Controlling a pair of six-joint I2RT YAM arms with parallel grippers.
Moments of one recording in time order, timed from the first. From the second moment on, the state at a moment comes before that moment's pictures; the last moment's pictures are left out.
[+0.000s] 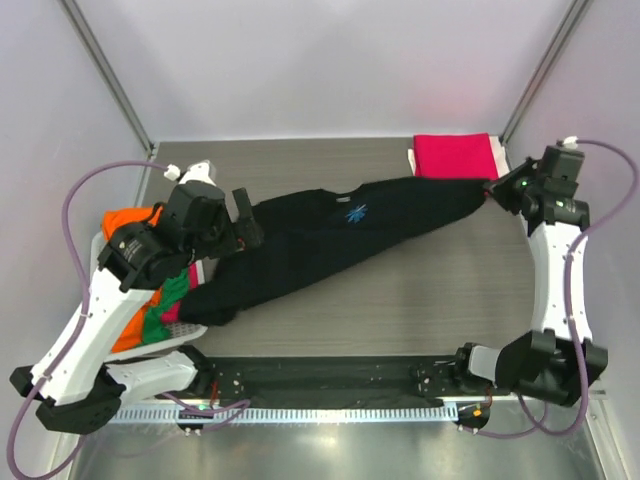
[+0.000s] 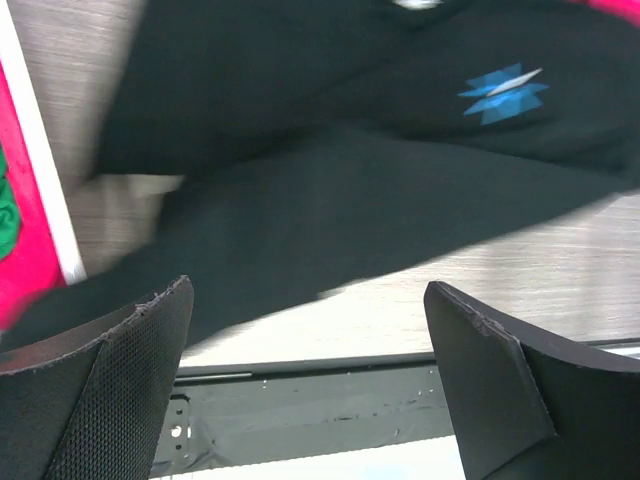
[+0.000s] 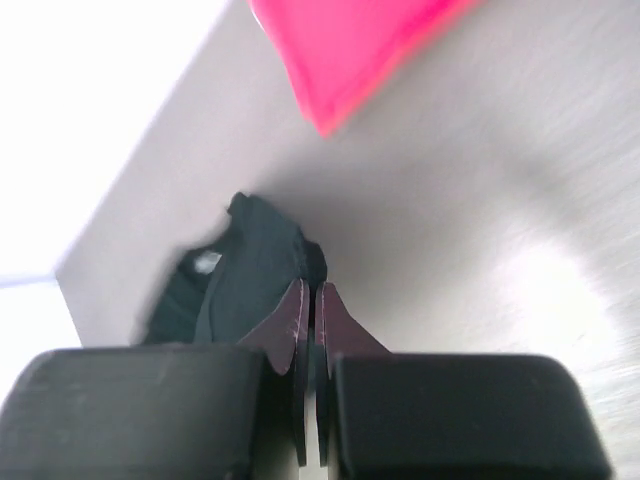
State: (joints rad) left arm -0.69 1.06 1.53 -1.21 -0.33 -0.75; right arm -0.23 1.27 1.20 -0.64 -0.22 0.67
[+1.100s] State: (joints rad) left arm -0.20 1.02 0.80 -1.01 -0.21 -0.90; right arm -0.22 0.96 0.89 -0.78 -0.39 0.68
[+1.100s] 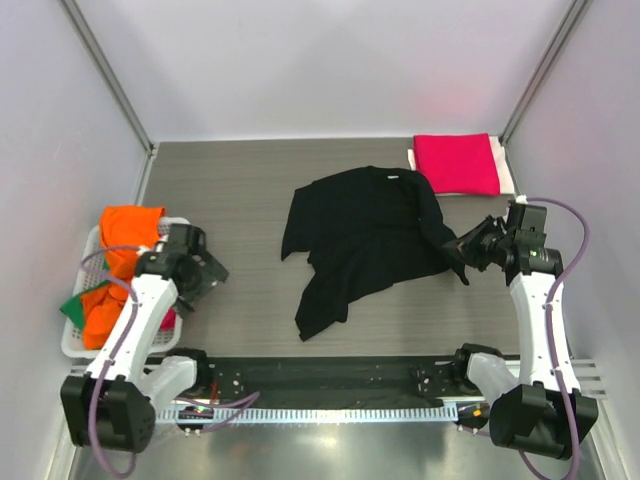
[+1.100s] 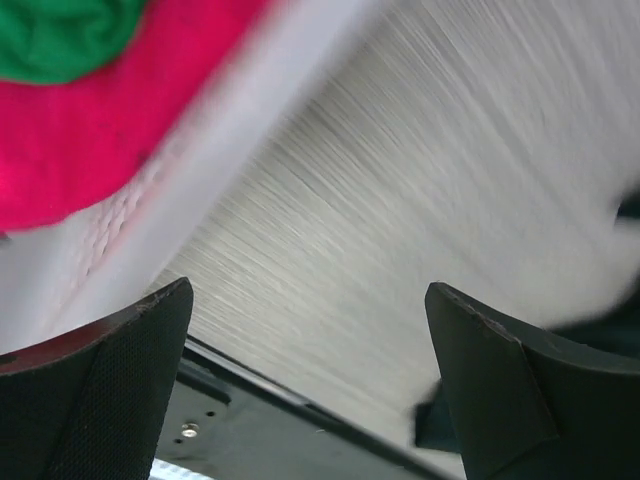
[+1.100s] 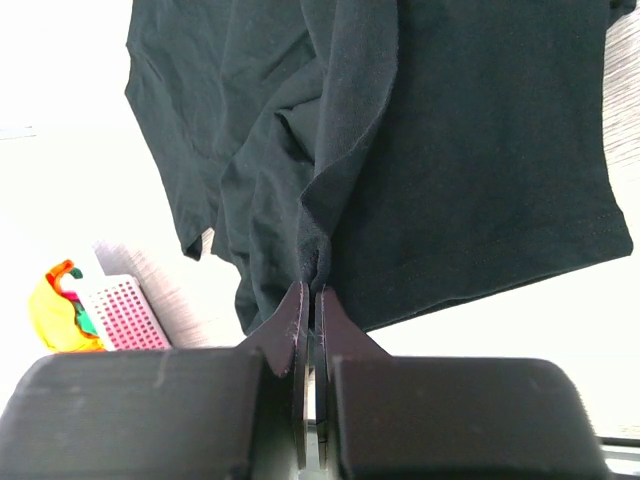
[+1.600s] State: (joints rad) left arm -0.33 1.03 1.02 -1.00 -0.19 -0.95; right arm -0.22 0.92 0.89 -0.78 -0.40 0.71
